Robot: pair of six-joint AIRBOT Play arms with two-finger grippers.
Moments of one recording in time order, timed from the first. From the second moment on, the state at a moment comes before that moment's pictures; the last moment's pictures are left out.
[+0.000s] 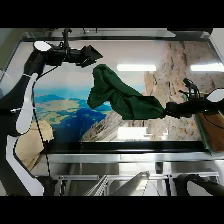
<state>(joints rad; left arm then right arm) -0.10 -2.01 2.03 0.52 -1.23 -1.15 -0.13 -1.20 0.84 -1.03 1.06 1.31</state>
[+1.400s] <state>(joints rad) -0.27 -1.85 1.57 1.02 -1.23 -1.26 -0.13 -1.20 0.84 -0.96 1.06 1.29</state>
